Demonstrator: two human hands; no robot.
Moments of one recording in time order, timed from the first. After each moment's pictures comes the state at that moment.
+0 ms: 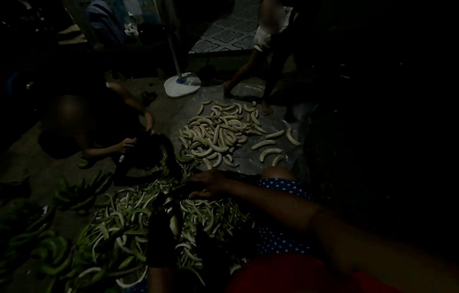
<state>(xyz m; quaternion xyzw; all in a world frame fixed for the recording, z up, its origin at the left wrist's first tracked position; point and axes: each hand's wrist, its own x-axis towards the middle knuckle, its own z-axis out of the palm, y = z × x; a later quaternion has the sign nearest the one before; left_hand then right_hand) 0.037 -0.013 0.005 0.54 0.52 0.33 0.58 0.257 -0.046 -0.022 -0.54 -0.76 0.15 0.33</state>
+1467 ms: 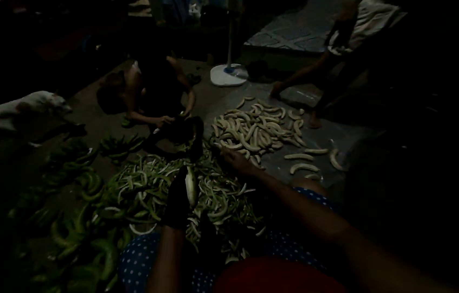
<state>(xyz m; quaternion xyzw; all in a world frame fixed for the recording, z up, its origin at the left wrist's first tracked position) 0.016 -0.008 0.031 0.43 0.44 0.39 0.68 0.231 -0.035 0.033 -0.60 -0.55 0.44 0.39</state>
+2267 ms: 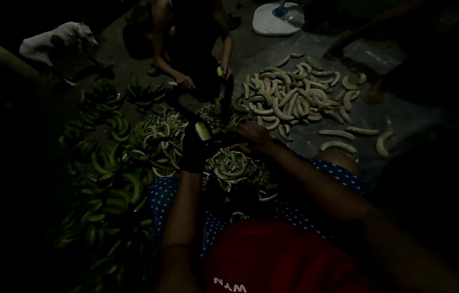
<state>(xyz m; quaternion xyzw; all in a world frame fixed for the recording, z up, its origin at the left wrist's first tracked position) -0.004 0.011 -0.005 0.28 0.48 0.44 0.71 0.215 -0.023 -0.043 -0.46 -0.83 0.03 0.32</state>
